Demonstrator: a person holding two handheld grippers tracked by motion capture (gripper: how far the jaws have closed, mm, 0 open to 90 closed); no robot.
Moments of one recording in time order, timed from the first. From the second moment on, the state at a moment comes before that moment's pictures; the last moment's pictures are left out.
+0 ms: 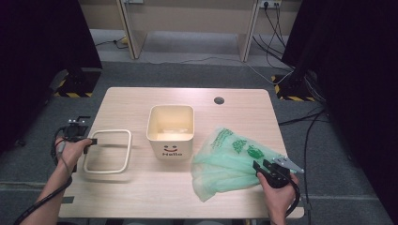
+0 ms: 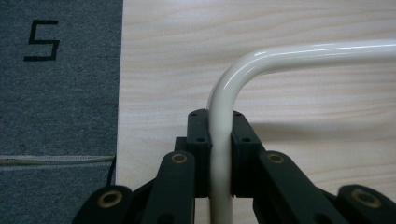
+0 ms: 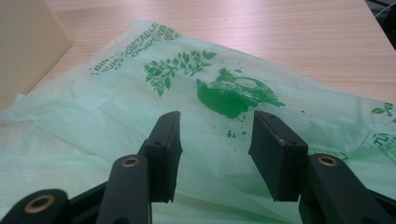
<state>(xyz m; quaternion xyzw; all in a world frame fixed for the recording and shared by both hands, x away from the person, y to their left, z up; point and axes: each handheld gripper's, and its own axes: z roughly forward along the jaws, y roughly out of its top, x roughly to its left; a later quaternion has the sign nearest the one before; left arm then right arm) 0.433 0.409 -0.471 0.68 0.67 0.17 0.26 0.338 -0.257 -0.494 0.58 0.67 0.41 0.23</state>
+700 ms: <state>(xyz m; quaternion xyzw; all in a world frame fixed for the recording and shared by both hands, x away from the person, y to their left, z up) 0.428 0.400 -0.487 0.68 0.66 0.18 0.26 0.338 -0.257 -0.494 0.58 0.67 0.41 0.23</state>
